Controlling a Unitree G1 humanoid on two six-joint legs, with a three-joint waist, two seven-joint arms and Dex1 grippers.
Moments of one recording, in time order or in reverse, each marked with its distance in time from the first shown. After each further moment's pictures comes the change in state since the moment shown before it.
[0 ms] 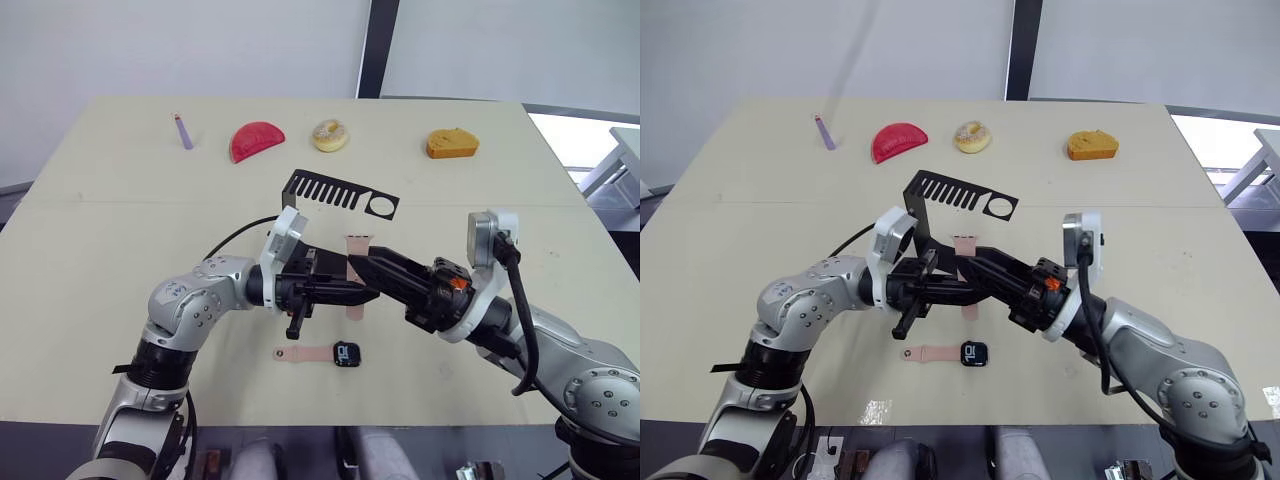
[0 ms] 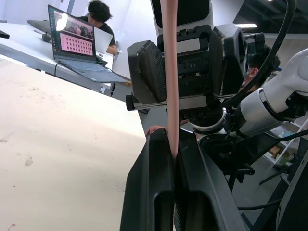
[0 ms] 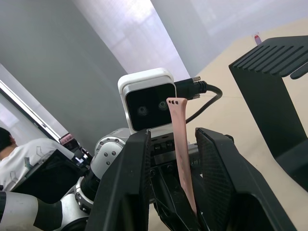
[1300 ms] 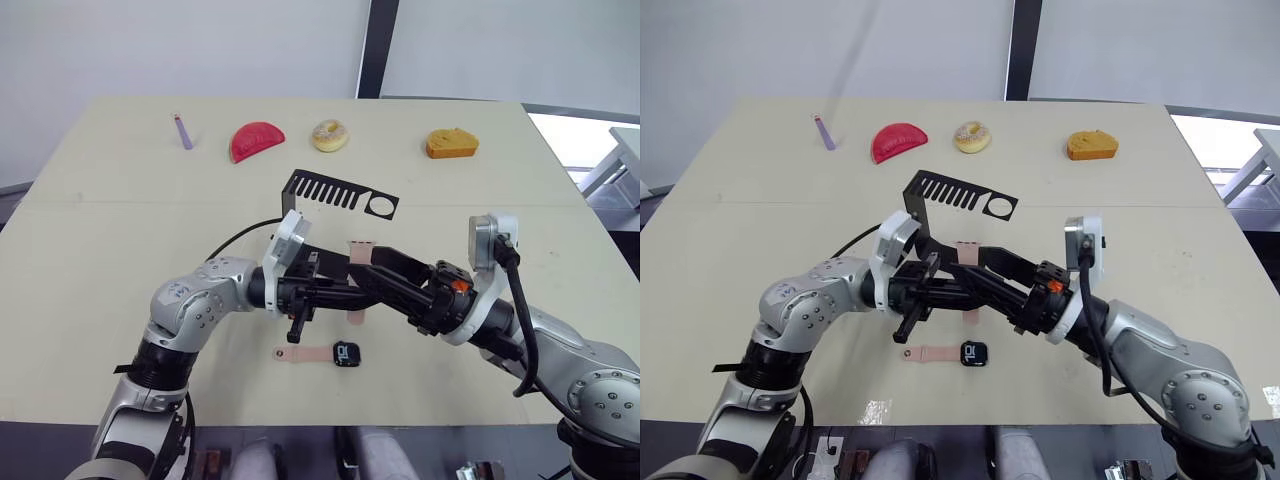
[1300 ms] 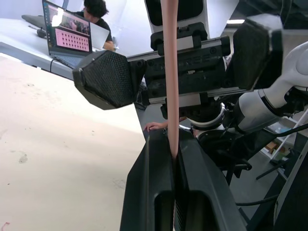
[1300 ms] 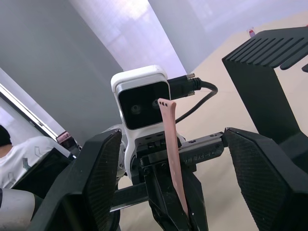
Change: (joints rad) left arm 0.000 0.007 -0.009 0.001 0.001 -0.004 -0.005; right arm 0.024 0.008 -0.027 0.000 0.000 0.037 0.000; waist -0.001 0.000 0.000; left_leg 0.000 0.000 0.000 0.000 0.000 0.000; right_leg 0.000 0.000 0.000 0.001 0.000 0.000
